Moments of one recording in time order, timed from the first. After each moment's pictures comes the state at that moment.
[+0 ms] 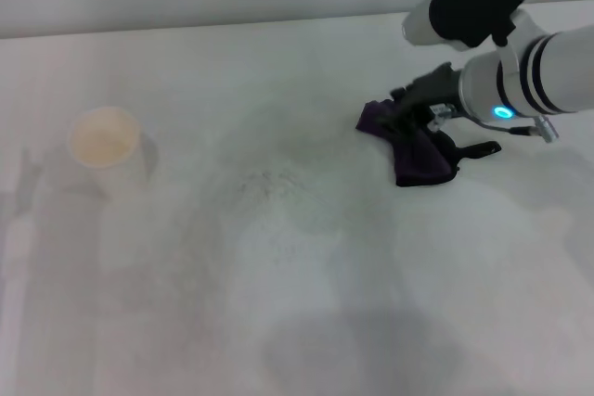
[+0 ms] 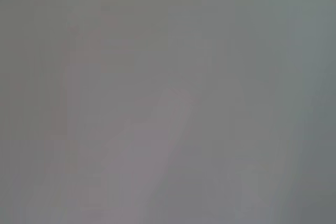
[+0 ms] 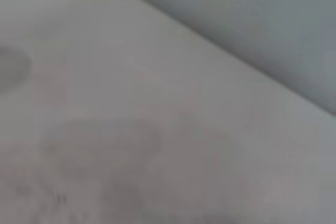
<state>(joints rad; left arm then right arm) -0.33 -2.08 2.75 0.26 -1.44 1.29 -0.18 0.44 2.02 -1.65 -1.21 0.63 0.85 -0.55</state>
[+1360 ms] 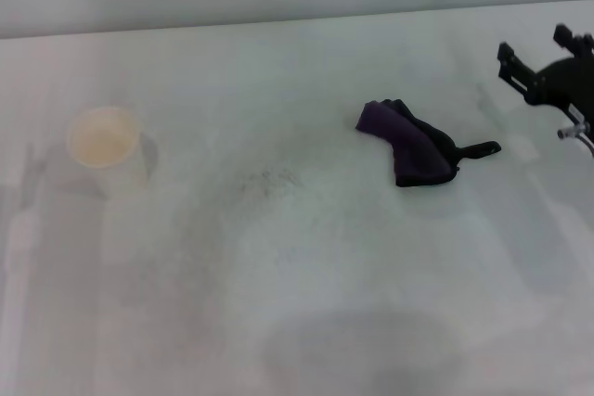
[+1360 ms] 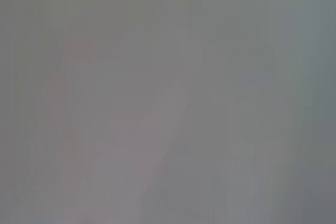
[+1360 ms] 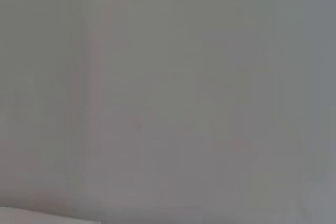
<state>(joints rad) -0.35 -2.08 2.76 0.24 -1.44 1.28 -0.18 0.45 2.03 -1.08 -0.07 2.60 1.04 -2.78</state>
